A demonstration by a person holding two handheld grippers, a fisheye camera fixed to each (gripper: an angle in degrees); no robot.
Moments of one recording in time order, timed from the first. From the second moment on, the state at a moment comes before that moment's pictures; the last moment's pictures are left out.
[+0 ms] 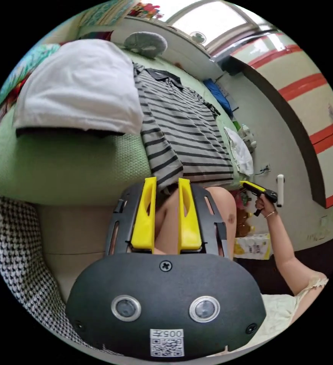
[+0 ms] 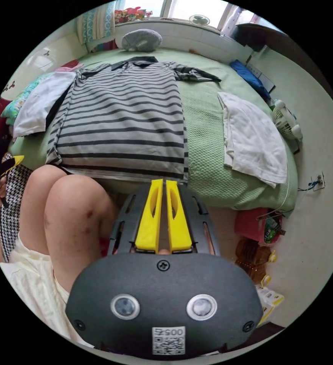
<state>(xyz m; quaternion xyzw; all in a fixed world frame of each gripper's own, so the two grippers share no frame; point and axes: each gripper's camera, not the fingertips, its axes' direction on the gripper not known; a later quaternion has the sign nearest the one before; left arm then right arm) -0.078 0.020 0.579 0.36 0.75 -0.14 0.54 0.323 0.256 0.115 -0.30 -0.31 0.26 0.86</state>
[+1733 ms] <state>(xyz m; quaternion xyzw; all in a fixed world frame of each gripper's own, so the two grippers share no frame) -0.020 0.018 0.620 0.30 0.75 -0.11 0.58 0.288 0.355 0.164 -0.37 -0.36 0.23 0.83</state>
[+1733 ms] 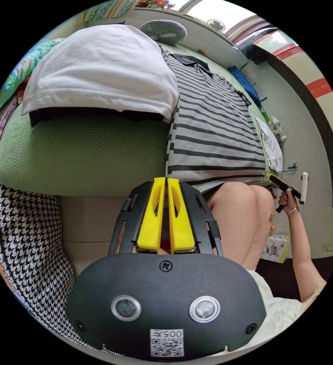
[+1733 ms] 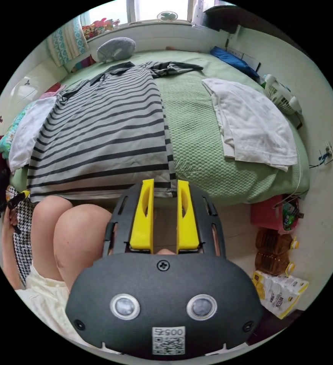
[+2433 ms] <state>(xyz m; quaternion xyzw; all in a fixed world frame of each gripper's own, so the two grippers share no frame) -0.039 0.013 0.601 0.30 0.75 -0.10 0.58 0.279 0.388 0.237 -0.38 -0.39 0.23 0.81</state>
